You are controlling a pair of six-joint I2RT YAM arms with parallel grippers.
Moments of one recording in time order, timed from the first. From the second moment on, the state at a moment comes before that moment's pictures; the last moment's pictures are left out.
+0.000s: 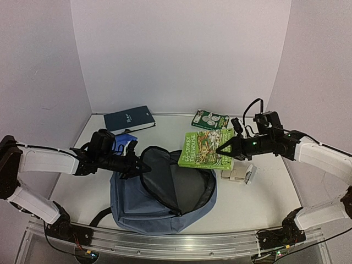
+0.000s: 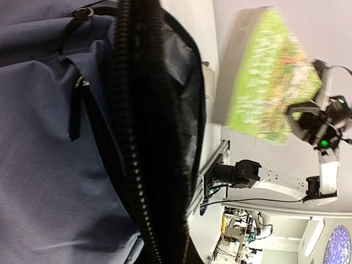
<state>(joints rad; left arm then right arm) -0.66 1.39 0.63 0.19 0.67 -1.02 0.52 1.22 0.91 -0.33 -0.51 0.57</state>
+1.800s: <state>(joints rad) -0.66 1.49 0.91 0.38 0.98 -0.99 0.82 2.12 1.27 0.20 -0.85 0.79</state>
